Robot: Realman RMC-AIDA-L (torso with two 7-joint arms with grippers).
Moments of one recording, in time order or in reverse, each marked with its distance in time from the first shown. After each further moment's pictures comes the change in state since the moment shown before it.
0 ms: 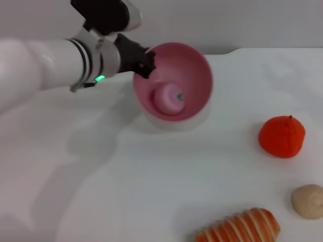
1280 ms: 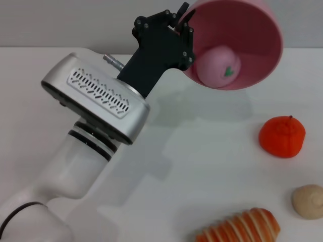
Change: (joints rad) left arm 0.242 0.000 0.704 -0.118 -0.007 -1.404 -0.101; right arm -0.112 -0.096 0.280 0.206 0.068 -0.220 -0.026
